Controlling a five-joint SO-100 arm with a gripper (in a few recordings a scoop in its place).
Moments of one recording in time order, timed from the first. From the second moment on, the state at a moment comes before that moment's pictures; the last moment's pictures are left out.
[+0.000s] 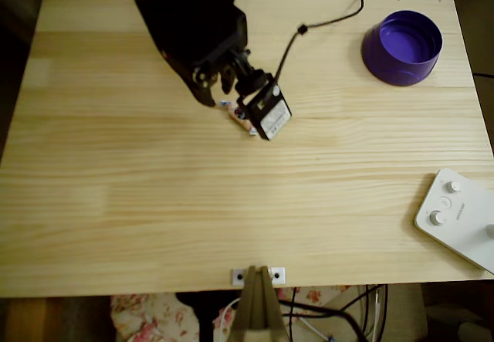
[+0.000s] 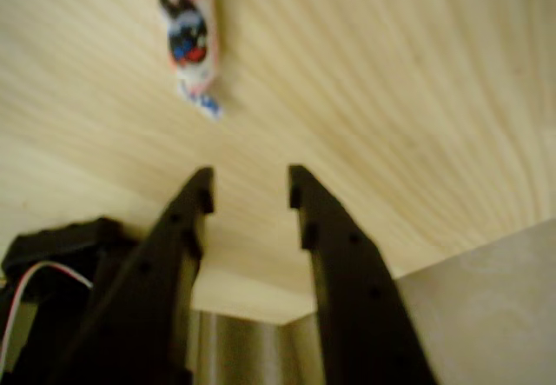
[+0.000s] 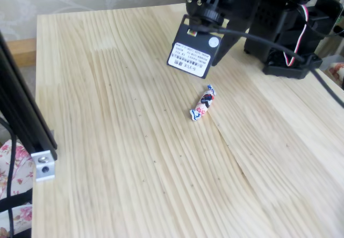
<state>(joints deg) -14.1 123.8 122.8 77.1 -25.3</state>
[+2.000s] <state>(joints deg) -27.2 121.5 138.6 59.9 0.0</state>
